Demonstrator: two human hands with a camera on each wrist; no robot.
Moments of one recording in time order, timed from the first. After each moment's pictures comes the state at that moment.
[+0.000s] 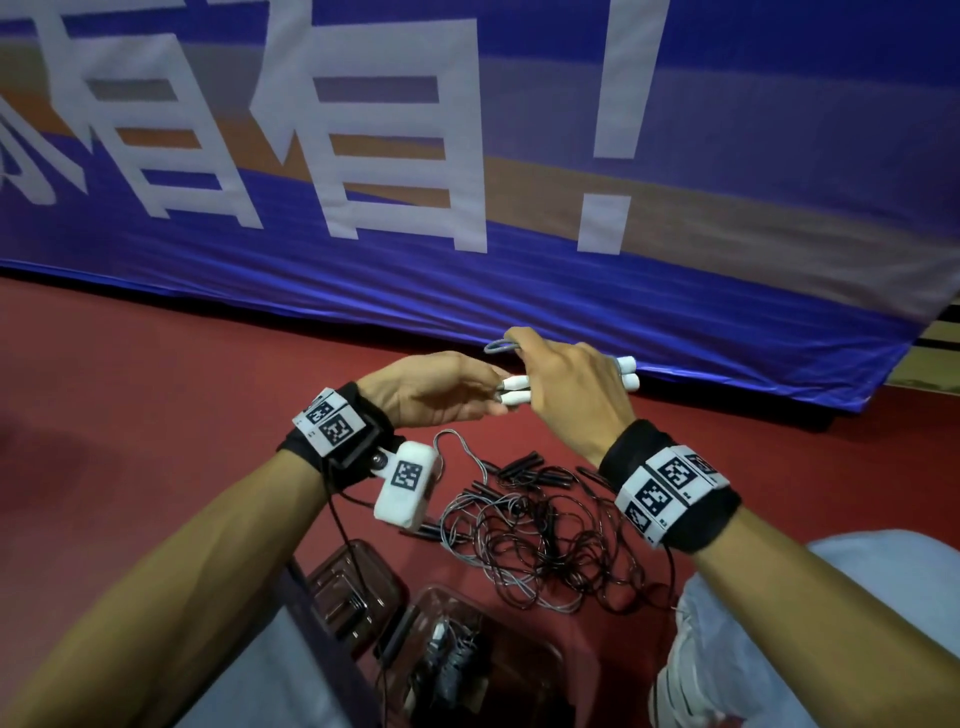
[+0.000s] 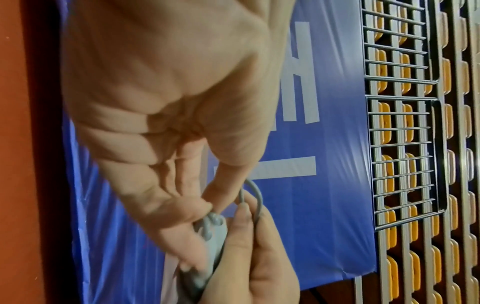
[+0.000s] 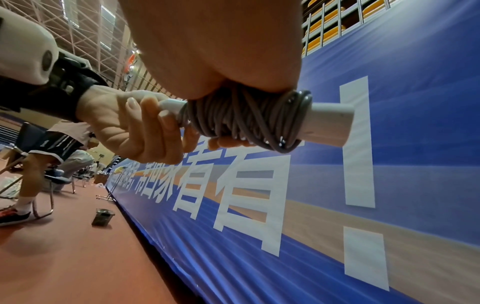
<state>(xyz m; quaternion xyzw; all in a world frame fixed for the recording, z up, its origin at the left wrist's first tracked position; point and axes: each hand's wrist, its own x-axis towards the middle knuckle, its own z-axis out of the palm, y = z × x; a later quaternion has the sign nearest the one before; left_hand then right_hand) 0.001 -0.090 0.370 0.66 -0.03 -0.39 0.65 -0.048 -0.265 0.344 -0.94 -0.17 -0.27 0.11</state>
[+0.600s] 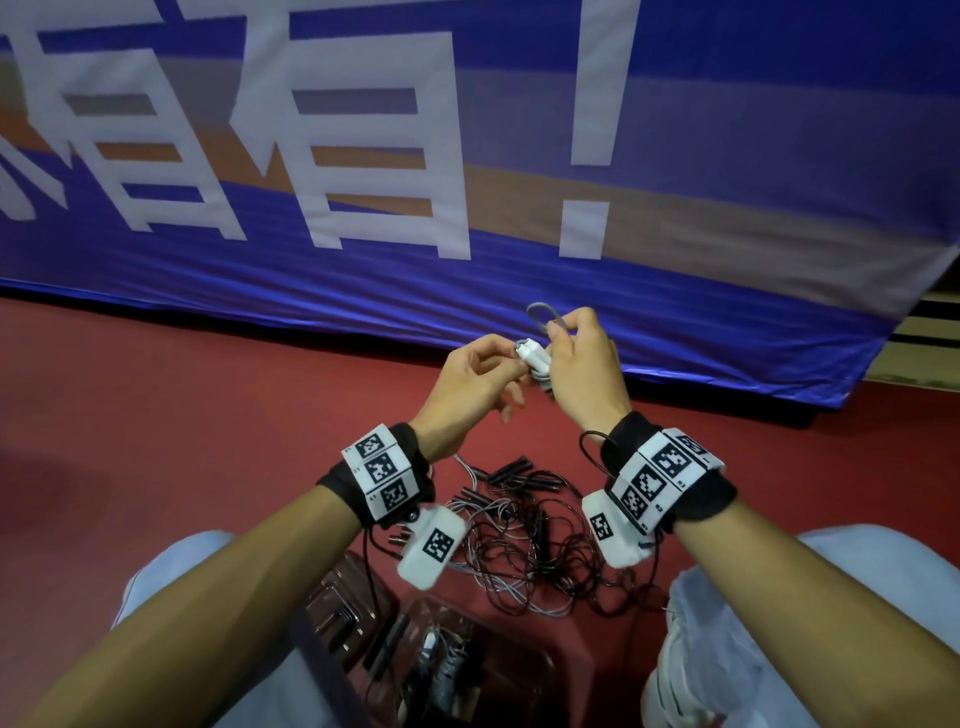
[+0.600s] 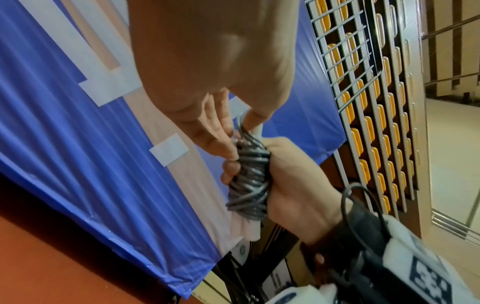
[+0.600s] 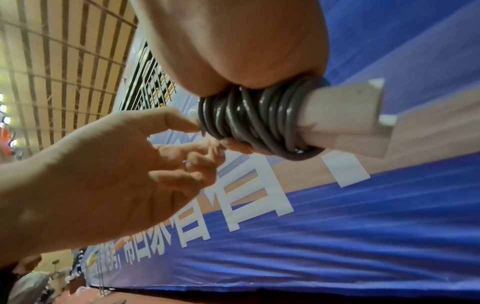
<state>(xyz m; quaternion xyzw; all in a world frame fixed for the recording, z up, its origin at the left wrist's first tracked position) -0.018 -0.141 0.343 0.67 -0.16 -0.11 0.71 -0.034 -0.288 0.353 -0.85 0.06 -0.19 0.49</state>
